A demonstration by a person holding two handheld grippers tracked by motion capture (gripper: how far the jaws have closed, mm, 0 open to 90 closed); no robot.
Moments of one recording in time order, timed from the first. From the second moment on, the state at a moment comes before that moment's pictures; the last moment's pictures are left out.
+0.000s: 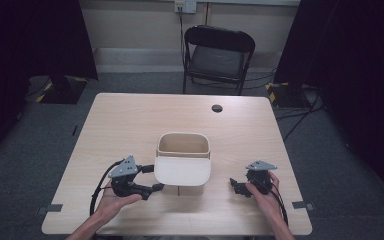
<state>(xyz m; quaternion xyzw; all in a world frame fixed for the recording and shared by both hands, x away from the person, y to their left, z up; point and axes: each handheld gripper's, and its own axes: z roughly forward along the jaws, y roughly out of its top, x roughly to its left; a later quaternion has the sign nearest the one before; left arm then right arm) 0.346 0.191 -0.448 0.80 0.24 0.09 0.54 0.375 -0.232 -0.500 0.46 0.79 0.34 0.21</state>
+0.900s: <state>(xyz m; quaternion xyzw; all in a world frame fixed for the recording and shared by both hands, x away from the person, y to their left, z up) 0.347 0.193 -0.441 0.79 0.25 0.09 0.55 0.375 -0.232 -0.500 0.46 0.79 0.34 0.21</state>
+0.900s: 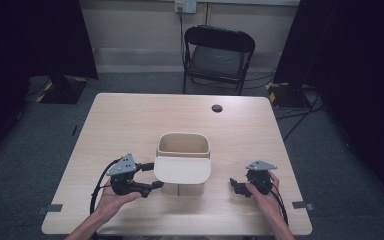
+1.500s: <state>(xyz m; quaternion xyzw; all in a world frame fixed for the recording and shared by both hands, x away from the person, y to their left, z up) 0.348 0.191 -0.436 0.79 0.25 0.10 0.55 0.375 -0.232 -0.500 0.46 0.79 0.34 0.21</state>
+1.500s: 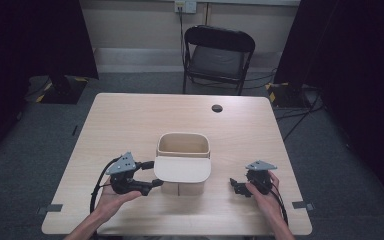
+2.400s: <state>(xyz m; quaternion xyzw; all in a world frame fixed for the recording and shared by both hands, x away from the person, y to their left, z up) 0.349 0.189 -0.431 0.78 0.26 0.10 0.56 0.375 -0.232 -0.500 0.46 0.79 0.34 0.21</state>
